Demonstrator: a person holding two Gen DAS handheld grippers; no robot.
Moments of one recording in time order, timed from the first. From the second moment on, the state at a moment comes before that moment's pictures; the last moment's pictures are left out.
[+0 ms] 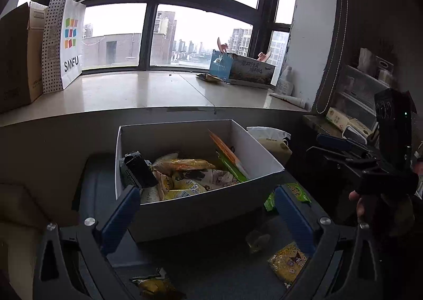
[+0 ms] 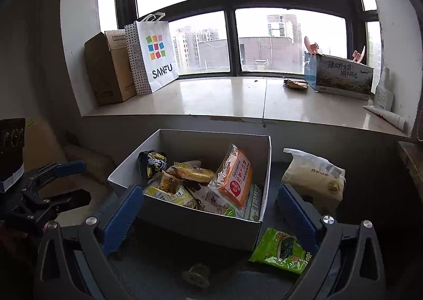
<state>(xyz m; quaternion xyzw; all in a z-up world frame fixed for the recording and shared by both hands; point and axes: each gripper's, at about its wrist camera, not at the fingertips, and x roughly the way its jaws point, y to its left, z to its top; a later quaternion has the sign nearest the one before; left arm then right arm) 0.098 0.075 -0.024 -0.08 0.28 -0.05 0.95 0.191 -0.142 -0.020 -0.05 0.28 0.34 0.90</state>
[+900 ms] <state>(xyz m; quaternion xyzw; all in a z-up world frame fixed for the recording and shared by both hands) 0.036 0.076 -0.114 -0.14 0.35 -0.02 0.92 0.096 -0.234 -0.077 0.05 0.30 0.33 0.89</state>
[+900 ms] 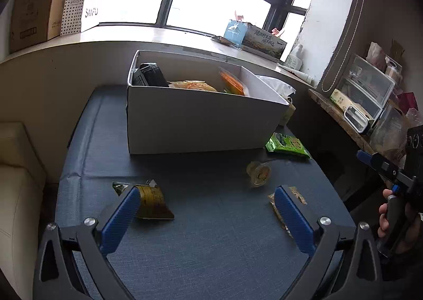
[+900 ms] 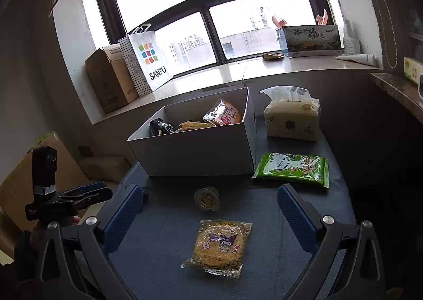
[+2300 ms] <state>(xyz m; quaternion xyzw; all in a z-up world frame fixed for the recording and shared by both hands) 0.022 0.053 -0.098 -0.11 0.32 -0.04 0.94 0.145 -0.107 -0.161 -0.11 0.38 0.33 0.86</state>
